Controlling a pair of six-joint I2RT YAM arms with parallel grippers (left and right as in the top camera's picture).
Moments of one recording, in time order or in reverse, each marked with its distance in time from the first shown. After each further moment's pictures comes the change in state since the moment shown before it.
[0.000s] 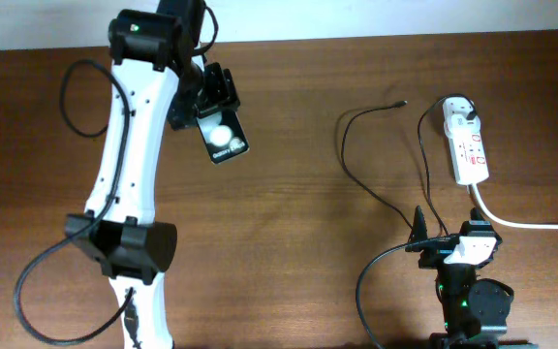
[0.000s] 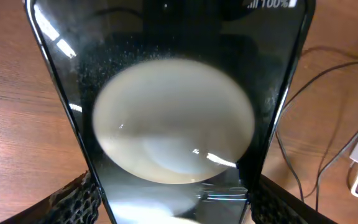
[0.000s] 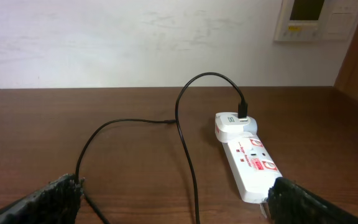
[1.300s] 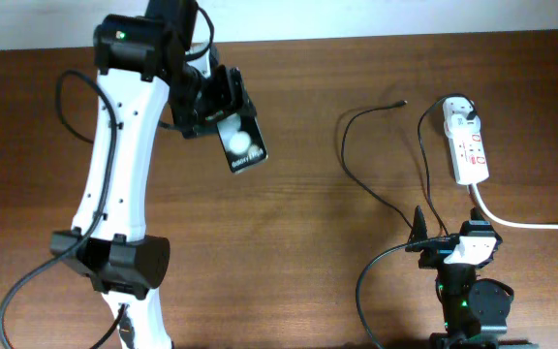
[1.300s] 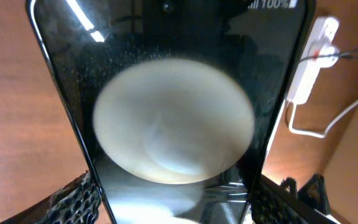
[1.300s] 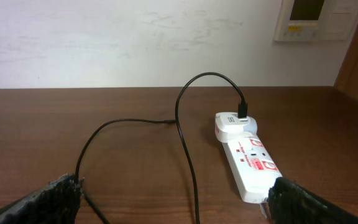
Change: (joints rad) left arm 0.000 -0.097 -0.098 0.002 0.264 0.045; right arm 0.000 0.000 0.000 0.000 0.000 0.000
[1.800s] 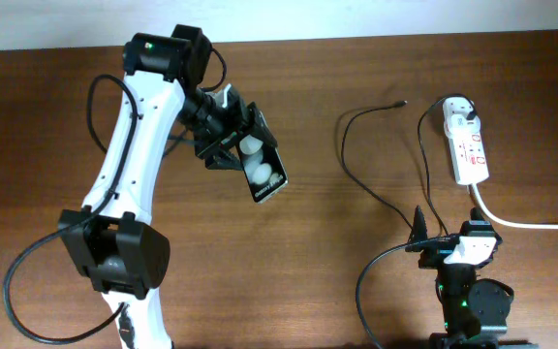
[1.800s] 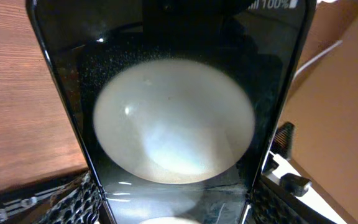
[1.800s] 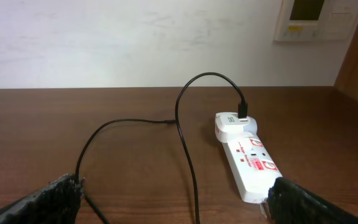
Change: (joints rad) left arm 0.000 -0.001 -0.266 -0.002 0.284 0.000; right arm 0.000 0.000 0.000 0.000 0.000 0.000
